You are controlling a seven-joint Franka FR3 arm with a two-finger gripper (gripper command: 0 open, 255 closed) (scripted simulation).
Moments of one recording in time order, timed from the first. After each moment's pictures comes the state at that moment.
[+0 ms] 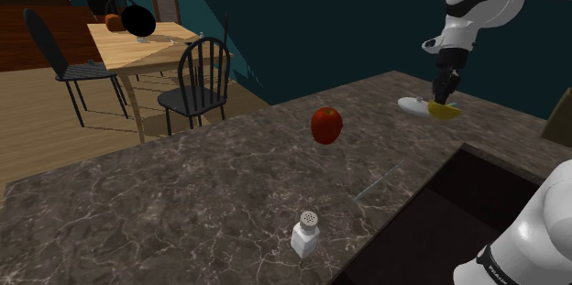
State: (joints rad) arm 0.06 -0.21 -0.66 -2.07 0.05 1.47 -1.19
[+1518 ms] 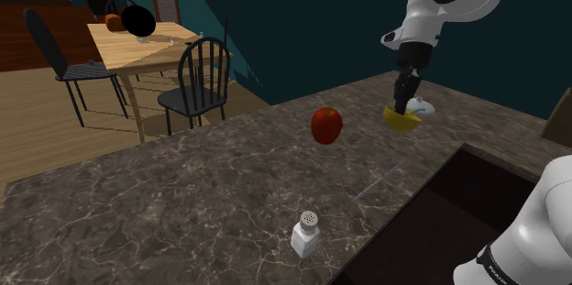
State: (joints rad) arm 0.20 -0.42 -0.33 -2.26 0.22 1.55 -0.74
